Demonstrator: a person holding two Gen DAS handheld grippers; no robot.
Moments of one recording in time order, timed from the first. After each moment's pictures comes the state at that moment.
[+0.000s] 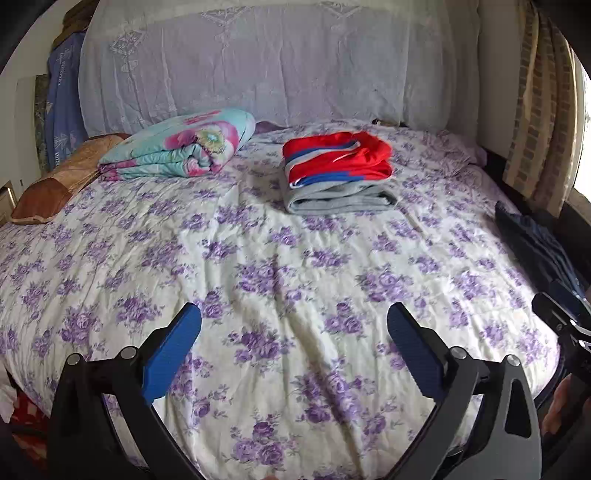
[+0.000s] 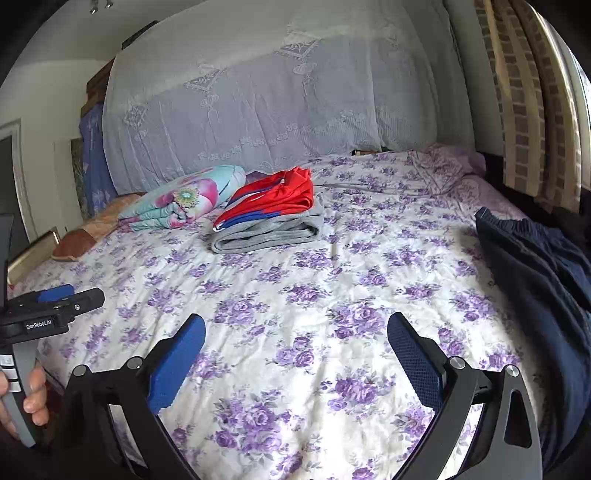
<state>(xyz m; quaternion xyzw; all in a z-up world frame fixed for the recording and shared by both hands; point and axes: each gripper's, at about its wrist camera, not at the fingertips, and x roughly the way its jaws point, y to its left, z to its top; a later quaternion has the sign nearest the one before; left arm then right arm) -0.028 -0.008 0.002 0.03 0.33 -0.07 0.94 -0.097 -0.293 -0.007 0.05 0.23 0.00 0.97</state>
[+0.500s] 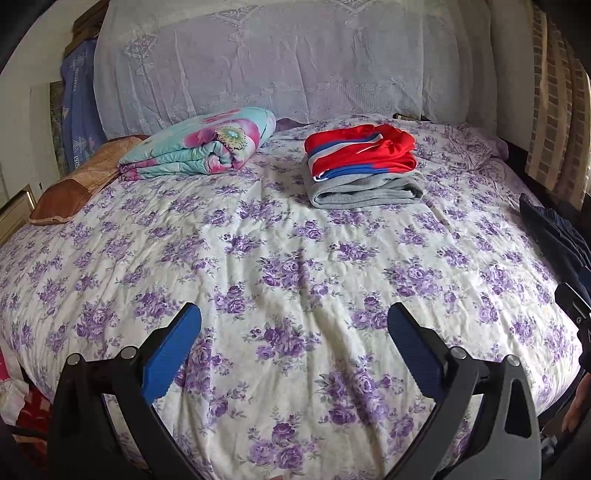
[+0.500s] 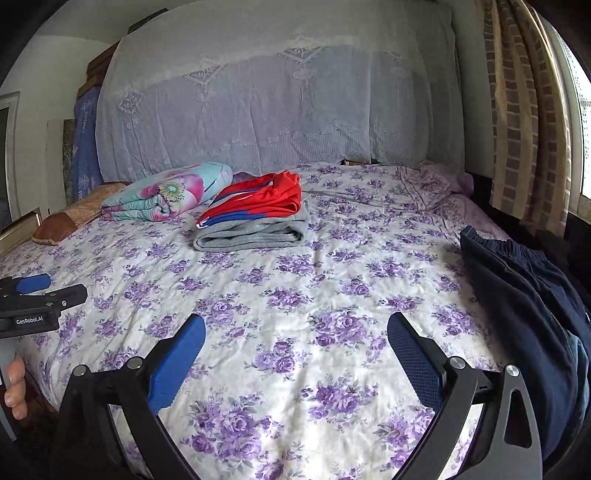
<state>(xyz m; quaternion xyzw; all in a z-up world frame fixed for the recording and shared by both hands) -0.027 -0.007 -0.006 0.04 0.32 -0.04 0.94 -0.094 -0.287 -0.011 0.02 0.23 -0.02 0.97</state>
